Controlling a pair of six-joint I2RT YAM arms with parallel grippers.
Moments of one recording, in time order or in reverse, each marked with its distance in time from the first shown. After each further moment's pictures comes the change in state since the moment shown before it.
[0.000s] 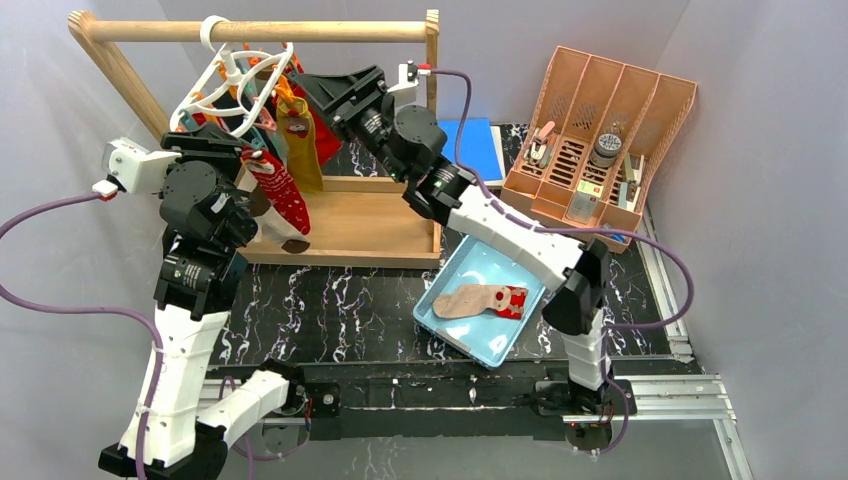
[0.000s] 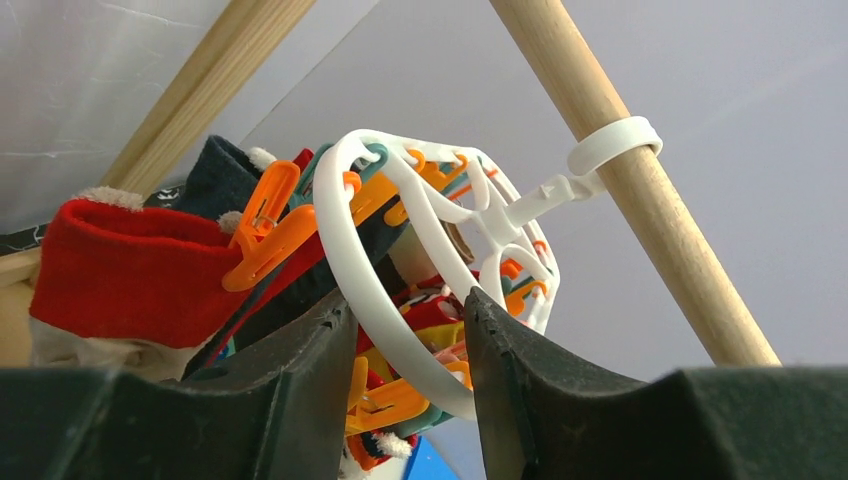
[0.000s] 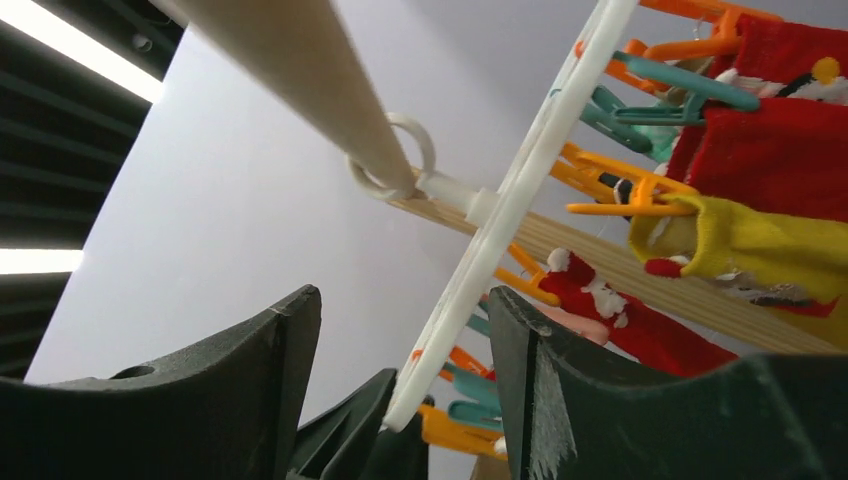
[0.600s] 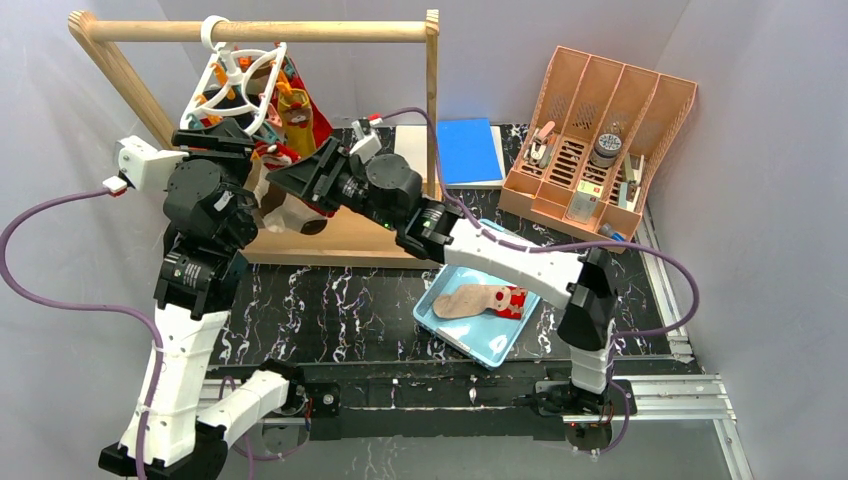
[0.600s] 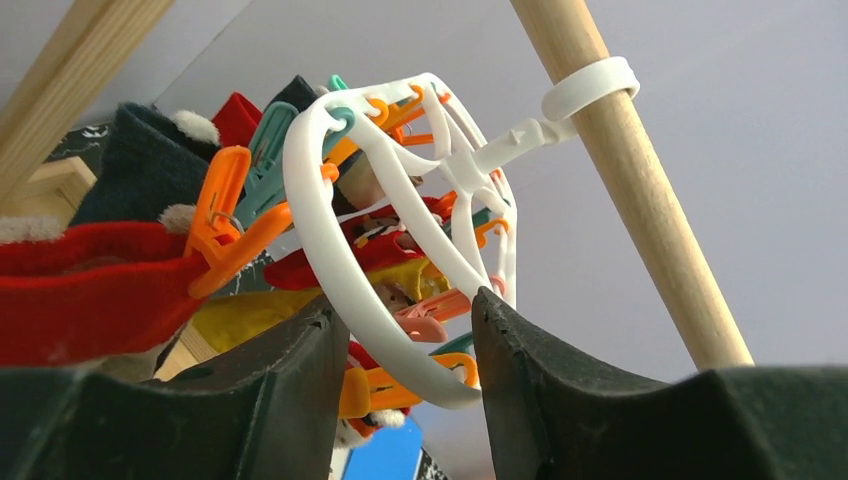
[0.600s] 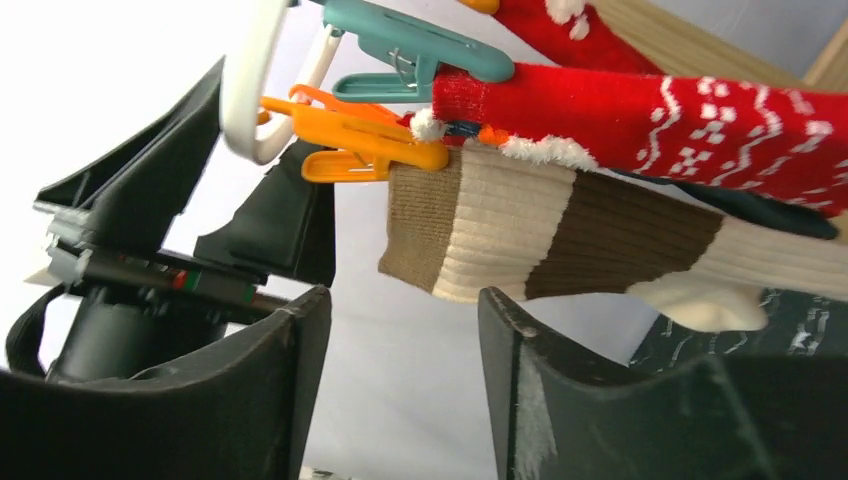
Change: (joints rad) left arm 0.001 0.003 0.012 -0.067 0.133 -0.131; right arm 0.120 -0.036 -0.204 -0.066 -0.204 -0.058
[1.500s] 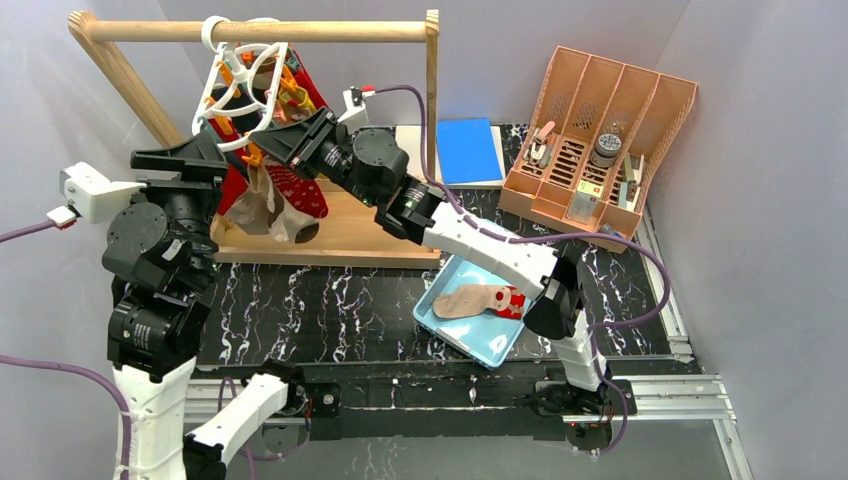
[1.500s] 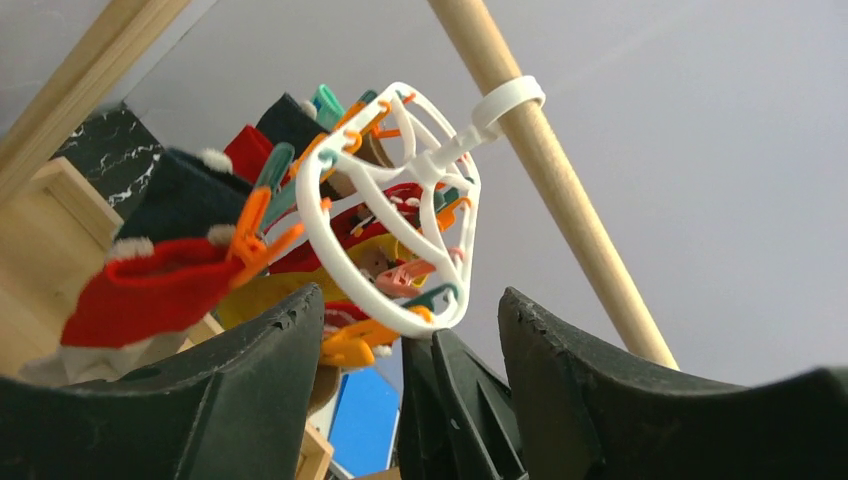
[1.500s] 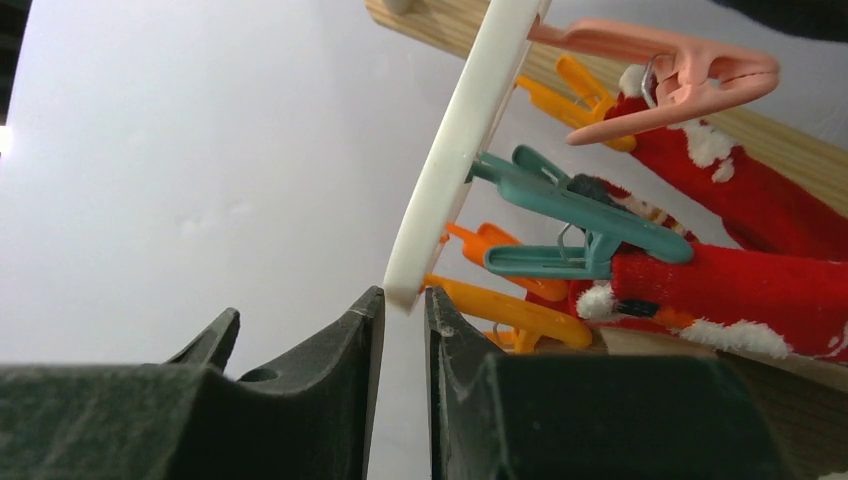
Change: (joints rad) left arm 0.011 -0.114 0.133 -0.190 0.091 0.021; right arm -0.015 0.148 0.316 -0.020 0.086 0.045
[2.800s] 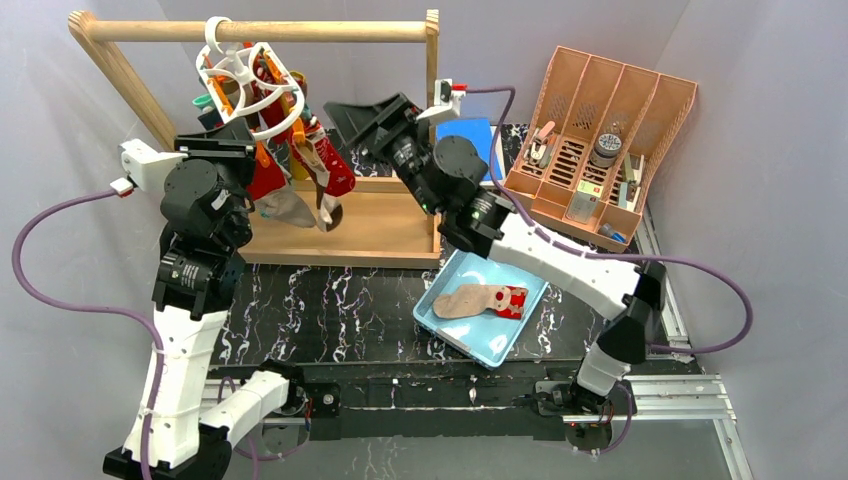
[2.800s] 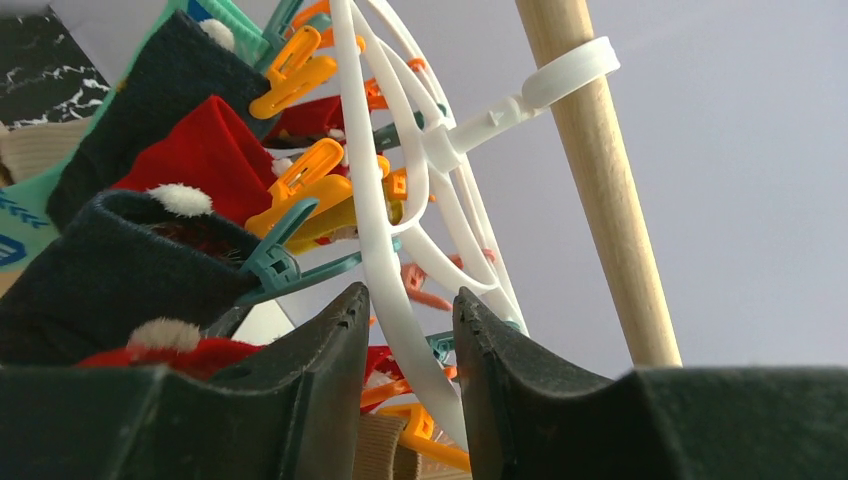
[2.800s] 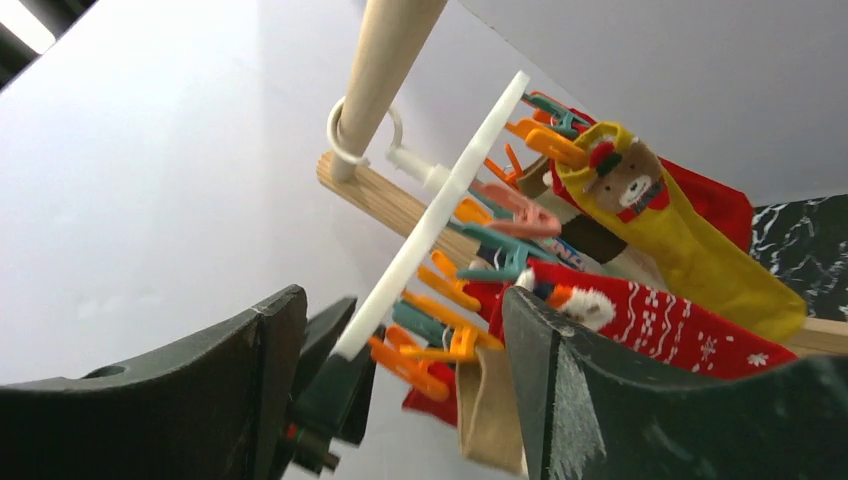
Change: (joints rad) left arm 0.035 0.111 -0.143 0.175 0.069 -0.212; right arm -0.025 -0.418 -0.497 0.156 0.275 -0.383
